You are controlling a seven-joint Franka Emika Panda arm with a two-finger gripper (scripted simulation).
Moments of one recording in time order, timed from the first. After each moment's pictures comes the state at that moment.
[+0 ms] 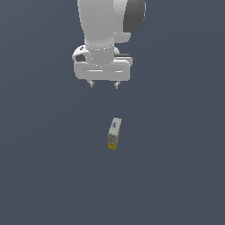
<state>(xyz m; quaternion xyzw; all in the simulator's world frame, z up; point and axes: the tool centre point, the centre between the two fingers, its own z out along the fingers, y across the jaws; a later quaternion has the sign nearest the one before) -0.073 -0.033 0.309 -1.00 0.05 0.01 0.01</state>
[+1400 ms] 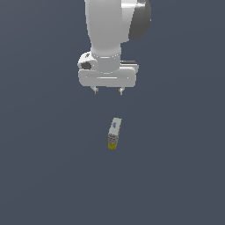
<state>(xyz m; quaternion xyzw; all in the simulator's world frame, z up) -0.050 -0.017 0.297 -1.00 0.03 0.01 0.01</state>
